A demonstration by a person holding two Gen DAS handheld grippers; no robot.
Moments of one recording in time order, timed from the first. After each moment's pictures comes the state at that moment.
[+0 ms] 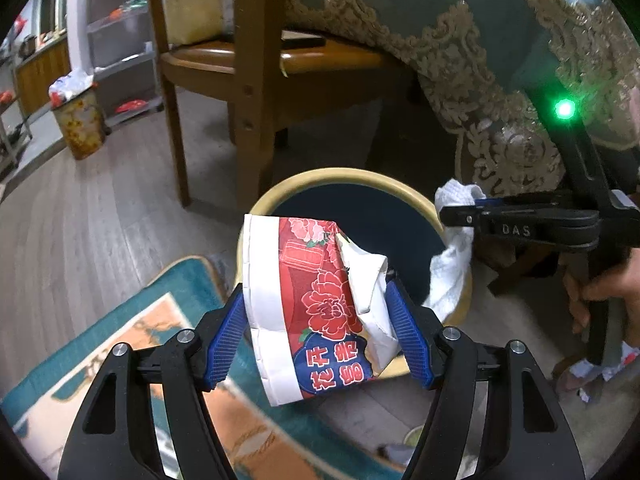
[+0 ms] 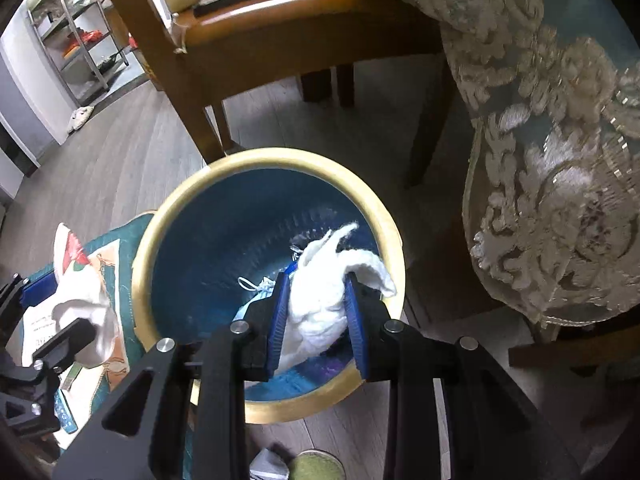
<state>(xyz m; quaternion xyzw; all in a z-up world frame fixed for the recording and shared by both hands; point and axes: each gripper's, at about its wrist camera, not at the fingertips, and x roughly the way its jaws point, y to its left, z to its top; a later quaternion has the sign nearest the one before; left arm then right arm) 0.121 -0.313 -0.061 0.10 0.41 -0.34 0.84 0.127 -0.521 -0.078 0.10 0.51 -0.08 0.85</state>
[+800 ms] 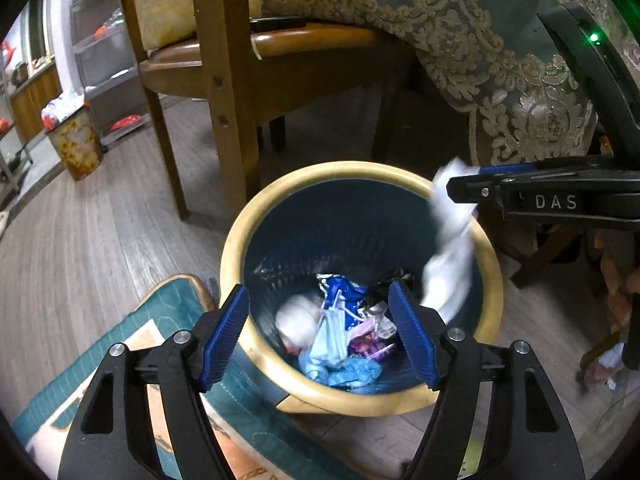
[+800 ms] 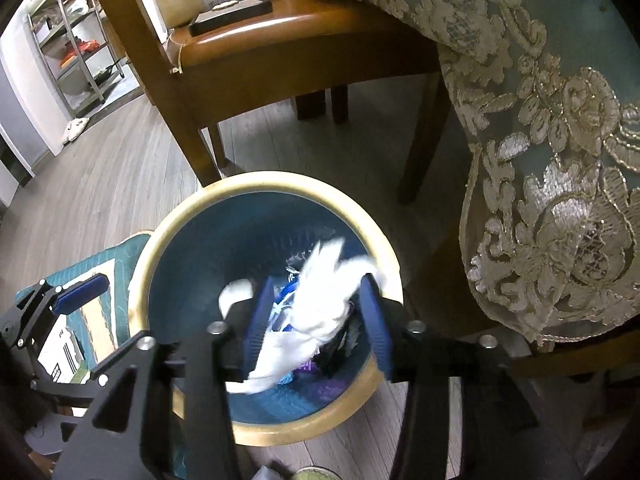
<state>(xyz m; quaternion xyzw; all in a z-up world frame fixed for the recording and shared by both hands) 0.131 -0.339 -0.087 0.14 0.39 -0.33 0.85 0.131 -0.517 -0.074 0.09 0.48 -0.09 0.87</state>
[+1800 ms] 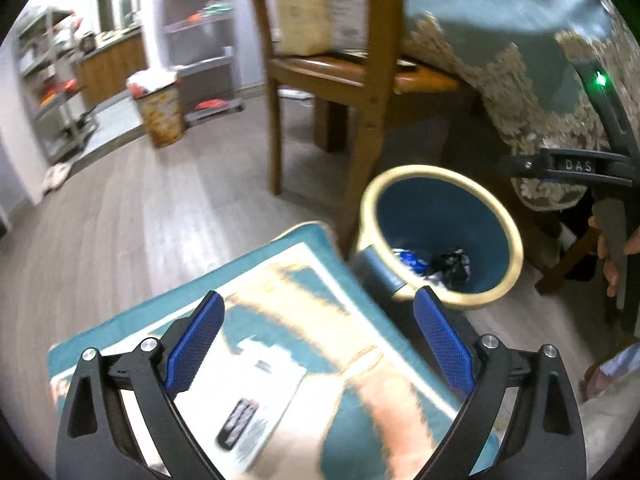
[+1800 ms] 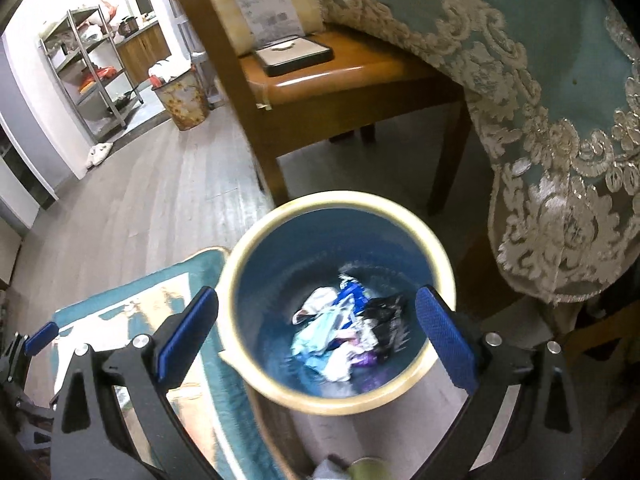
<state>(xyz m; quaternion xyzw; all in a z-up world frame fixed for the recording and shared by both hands) 0.079 -0.178 -0.022 0.10 0.39 -0.22 0.89 0.109 -0.457 -0.021 0.14 0.44 -0.07 0.88</state>
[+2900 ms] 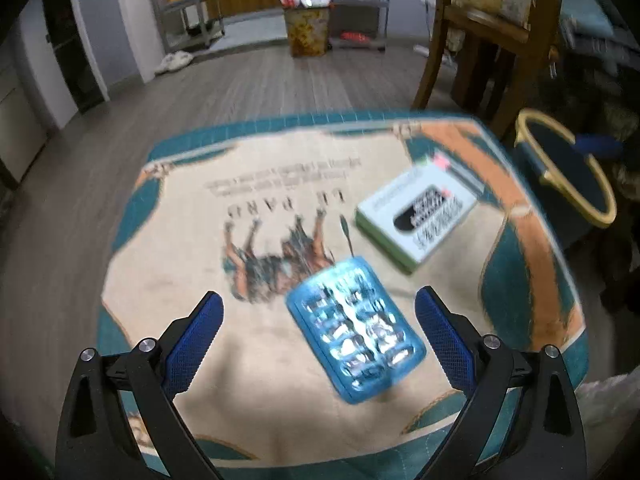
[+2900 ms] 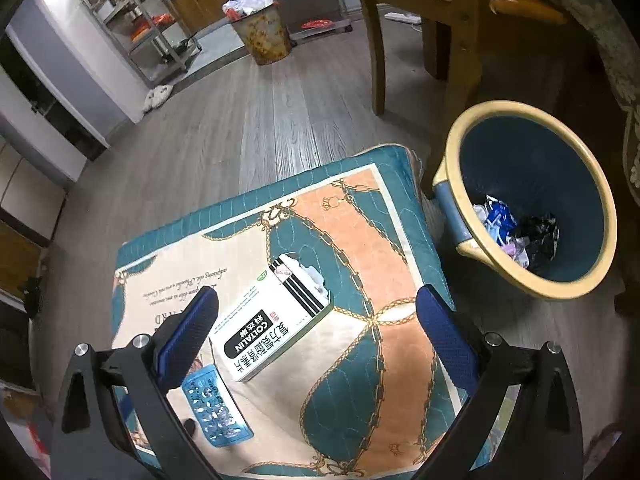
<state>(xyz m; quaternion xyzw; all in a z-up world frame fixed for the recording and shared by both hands) -0.022 -0.024 -0.113 0.03 0.48 -0.01 0.88 0.105 -0.244 -0.059 0.14 0.51 0.03 0.85</state>
